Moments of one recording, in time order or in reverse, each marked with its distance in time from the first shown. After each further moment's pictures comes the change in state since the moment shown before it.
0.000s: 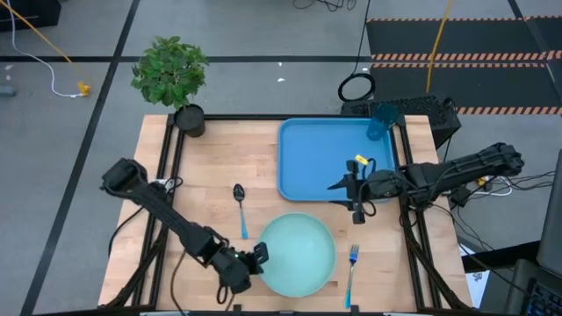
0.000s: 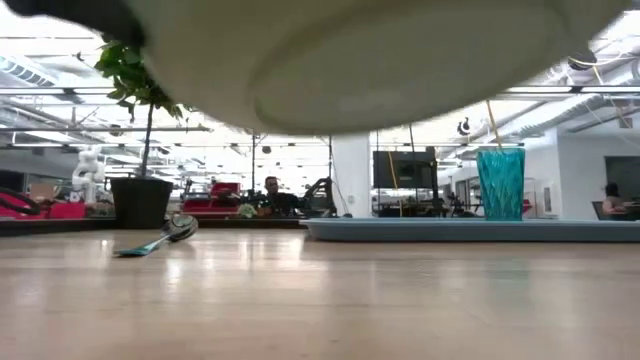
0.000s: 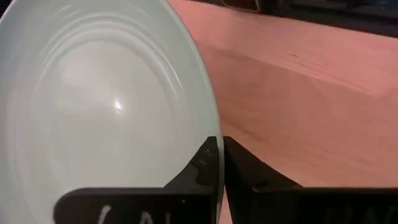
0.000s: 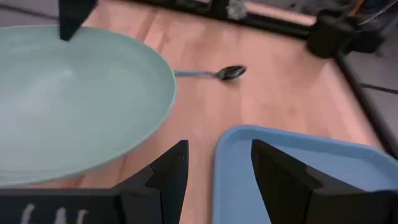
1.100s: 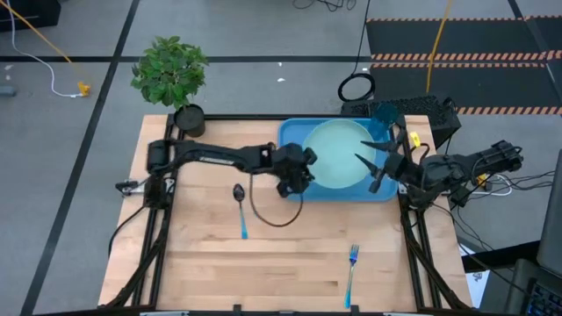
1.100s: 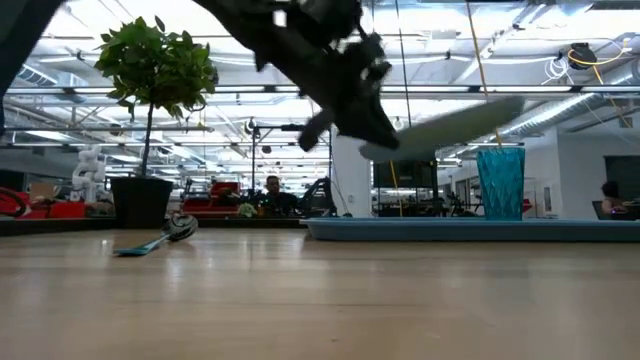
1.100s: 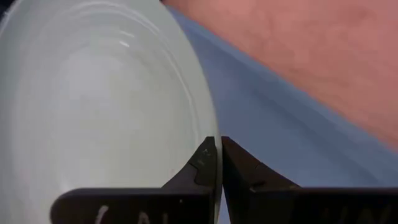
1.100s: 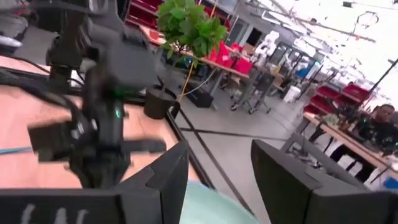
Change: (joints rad) left arm 0.762 0.244 0.300 0.116 0.297 0.452; right arm 0.117 -0.311 0.003 0.105 0.668 -0.280
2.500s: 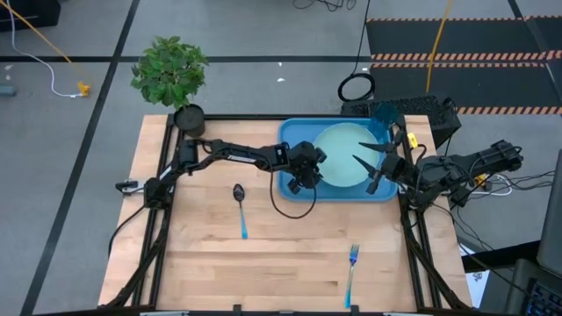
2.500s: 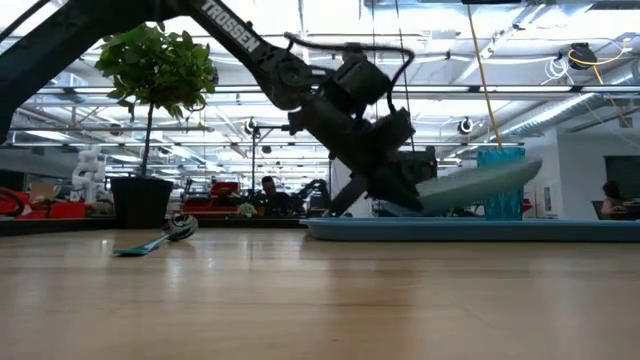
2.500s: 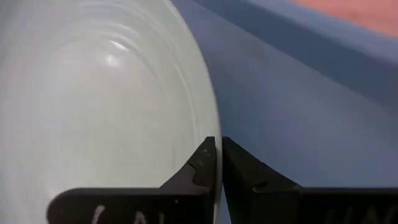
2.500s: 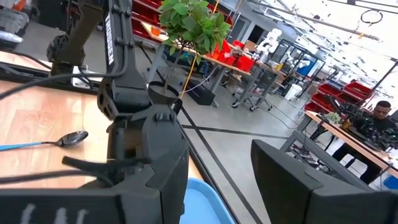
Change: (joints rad) left arm 0.083 0.280 0.130 0.118 0.092 0.021; right arm 0.000 0.016 0.000 -0.001 -0.002 0.014
